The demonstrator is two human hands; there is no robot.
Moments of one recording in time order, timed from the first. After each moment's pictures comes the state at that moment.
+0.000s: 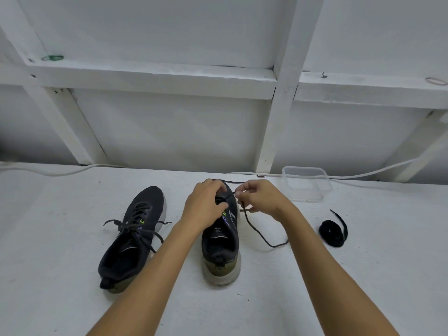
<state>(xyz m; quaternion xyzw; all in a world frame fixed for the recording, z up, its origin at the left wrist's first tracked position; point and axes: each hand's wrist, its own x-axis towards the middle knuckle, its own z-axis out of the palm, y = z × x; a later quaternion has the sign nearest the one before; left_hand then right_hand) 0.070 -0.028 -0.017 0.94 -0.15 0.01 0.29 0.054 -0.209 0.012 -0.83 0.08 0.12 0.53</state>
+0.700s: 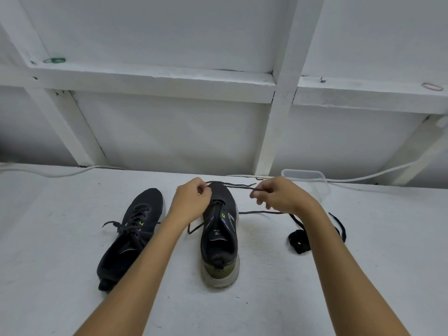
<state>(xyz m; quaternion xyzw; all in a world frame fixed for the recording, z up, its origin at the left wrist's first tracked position) 0.073 -0.009 0.004 0.91 -0.02 -0.01 0.41 0.044 -0.247 0.045 -0.92 0.02 0.13 0.36</state>
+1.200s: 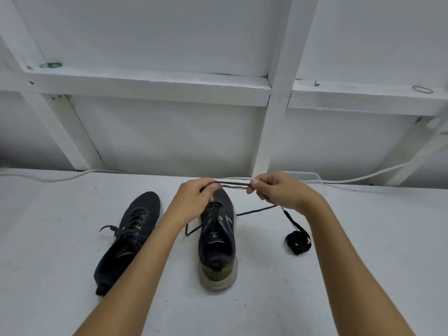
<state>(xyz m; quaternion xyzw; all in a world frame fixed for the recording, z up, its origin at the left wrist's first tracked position) 0.071 -0.011 0.021 0.86 -0.13 -0.02 0.49 0.039 -0.247 0.069 -0.89 -0.01 0.12 0.44</state>
